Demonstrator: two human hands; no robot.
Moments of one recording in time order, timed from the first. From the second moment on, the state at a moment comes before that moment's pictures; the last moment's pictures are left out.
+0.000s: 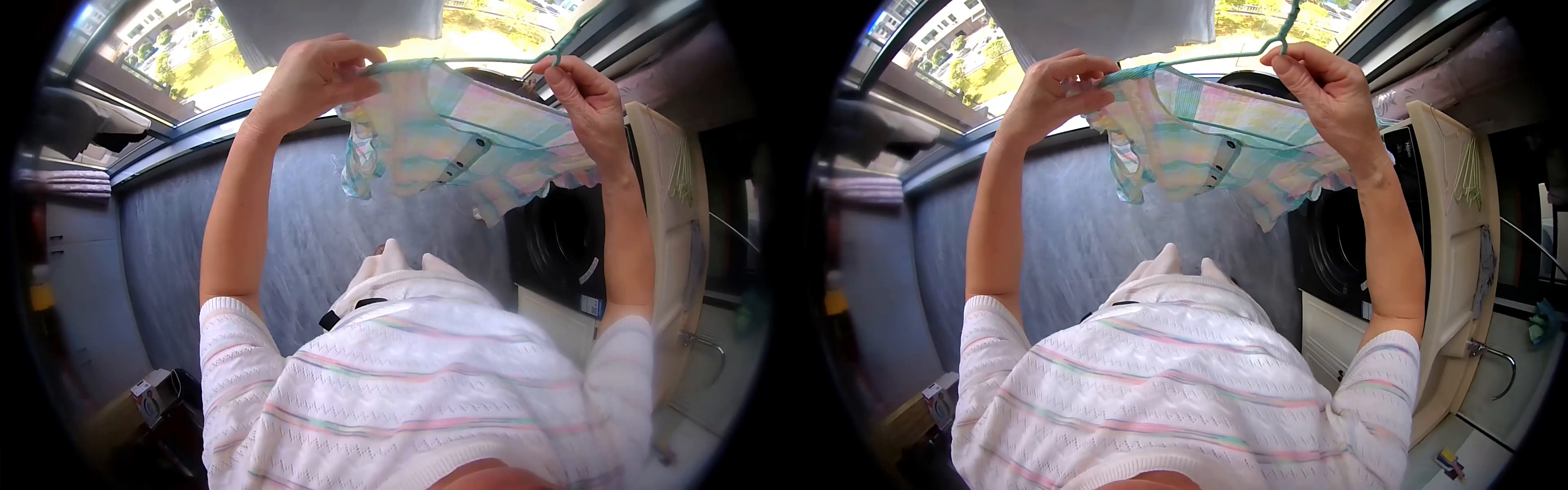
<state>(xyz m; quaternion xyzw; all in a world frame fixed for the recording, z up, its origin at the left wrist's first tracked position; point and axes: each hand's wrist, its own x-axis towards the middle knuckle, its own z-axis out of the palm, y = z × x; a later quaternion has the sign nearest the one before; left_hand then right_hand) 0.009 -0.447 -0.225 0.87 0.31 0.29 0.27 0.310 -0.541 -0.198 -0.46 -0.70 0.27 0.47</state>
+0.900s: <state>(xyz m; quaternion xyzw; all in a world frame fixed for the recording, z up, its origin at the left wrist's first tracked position) 0.017 -0.423 -0.367 0.65 0.45 0.32 0.52 0.336 -0.495 -0.132 -0.42 -0.65 0.27 0.58</state>
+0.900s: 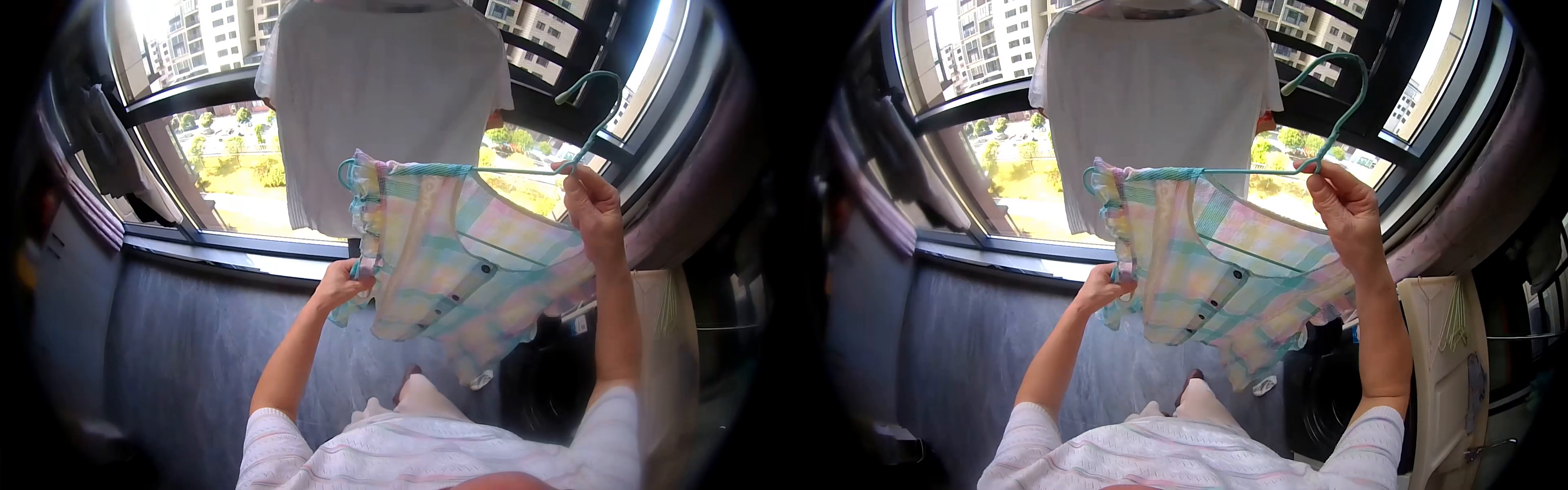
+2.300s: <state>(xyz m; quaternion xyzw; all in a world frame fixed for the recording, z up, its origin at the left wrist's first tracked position) -0.168 -0.257 -0.149 0.60 0.19 0.55 0.55 0.229 -0.131 0.017 -0.38 -0.62 0.22 0.65</state>
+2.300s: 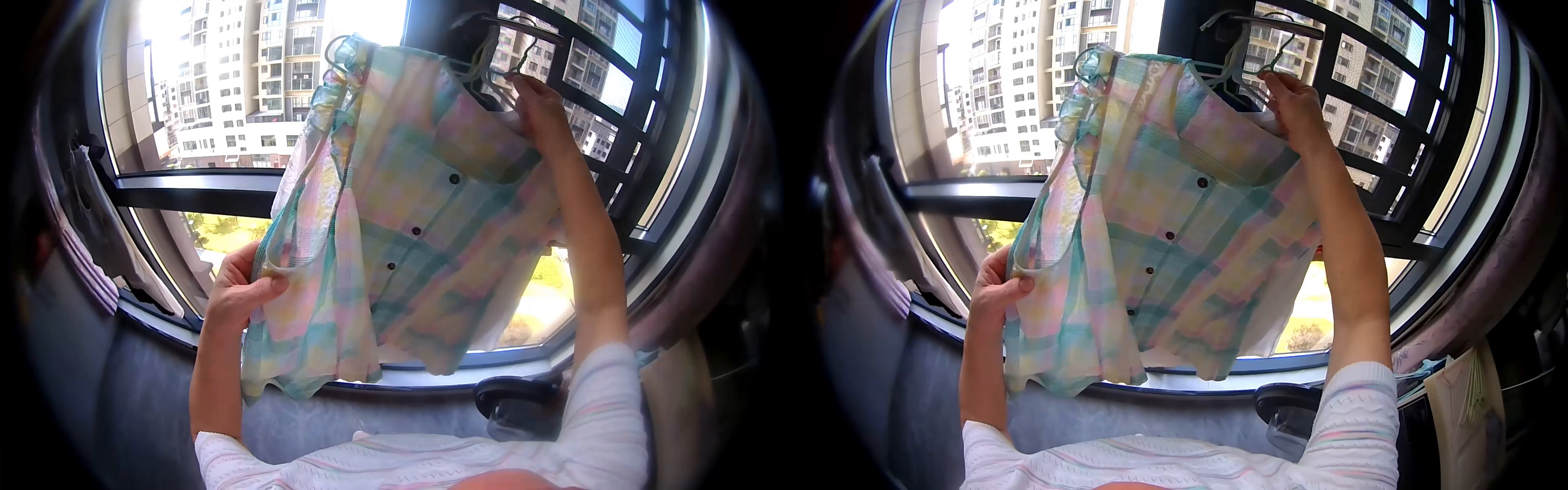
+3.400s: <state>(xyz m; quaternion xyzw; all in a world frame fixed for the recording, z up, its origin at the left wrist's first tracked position) -0.198 -0.189 -0.321 0.59 0.51 0.40 0.48 0.316 -0.250 -0.249 -0.65 -0.50 0.27 0.50</state>
